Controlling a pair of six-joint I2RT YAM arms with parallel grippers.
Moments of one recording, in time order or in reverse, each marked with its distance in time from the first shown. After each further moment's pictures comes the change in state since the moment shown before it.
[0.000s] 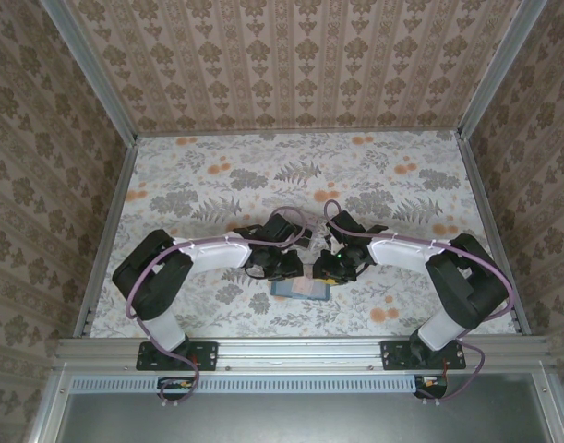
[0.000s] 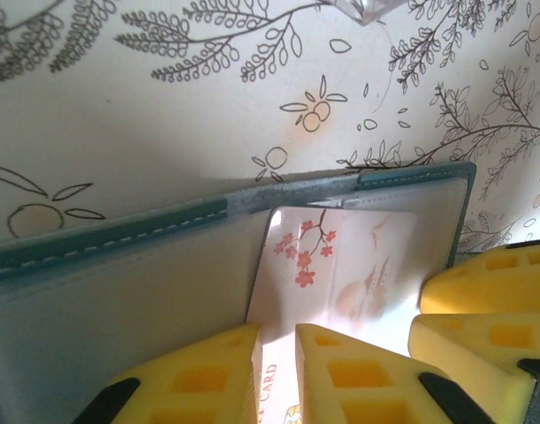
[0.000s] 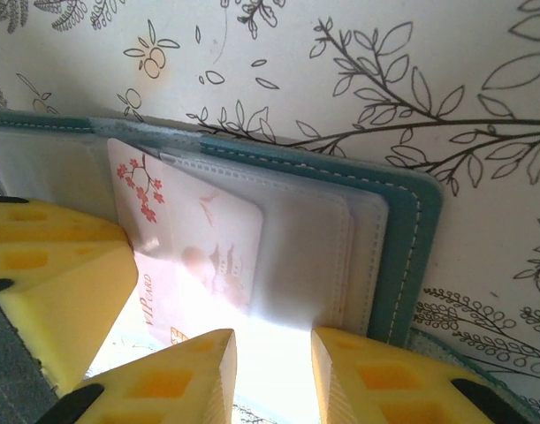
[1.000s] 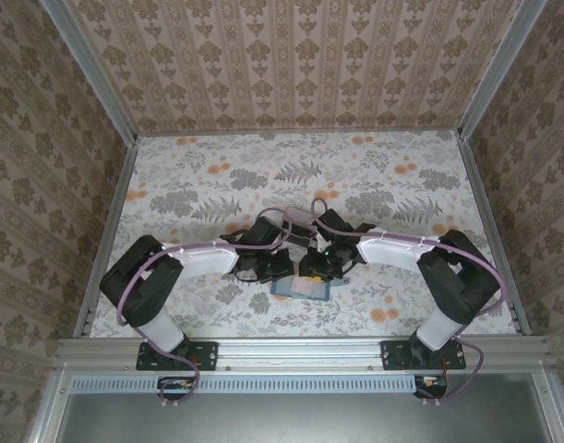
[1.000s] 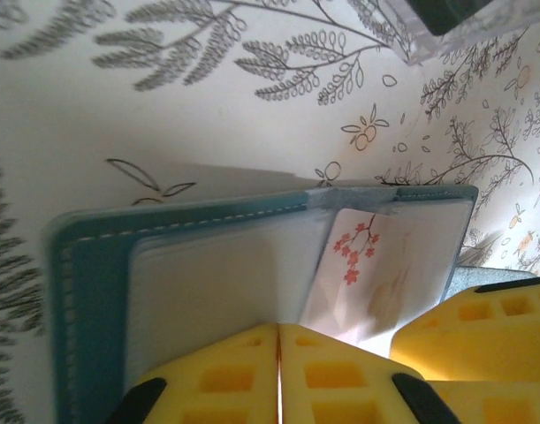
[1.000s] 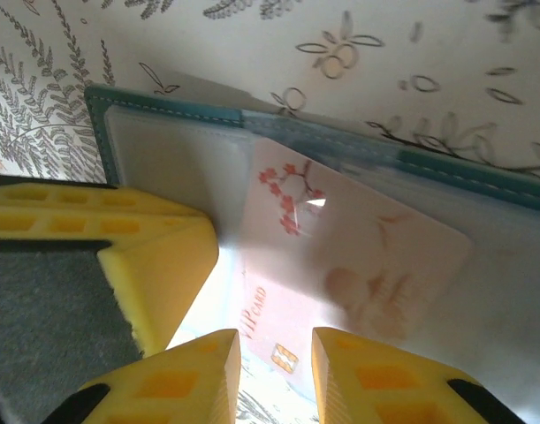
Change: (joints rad) left arm 0.060 -0.087 -0.147 0.146 0.029 -0.064; right arm 0.081 0.069 0.085 0.063 -0.042 0.061
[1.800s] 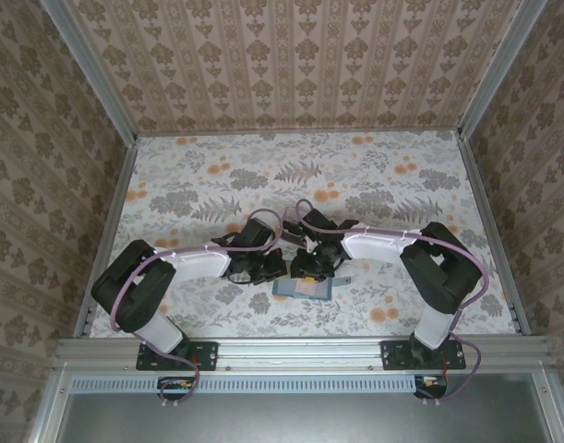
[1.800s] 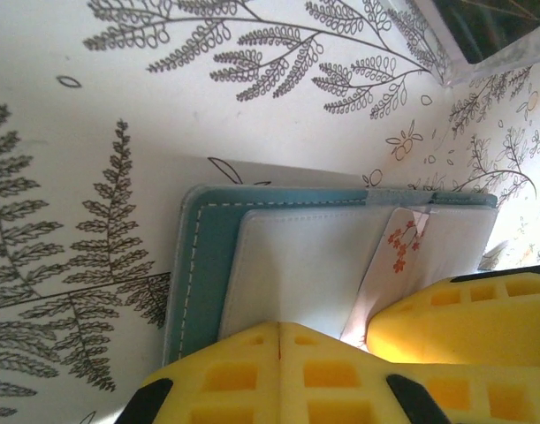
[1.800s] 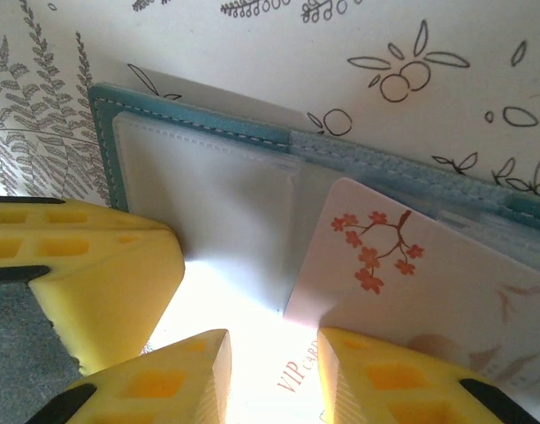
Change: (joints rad) left arm 0.033 -0.042 -0.063 0.035 -0.002 -0.009; right arm 0.052 0.100 0.112 -0.086 0.067 -0.024
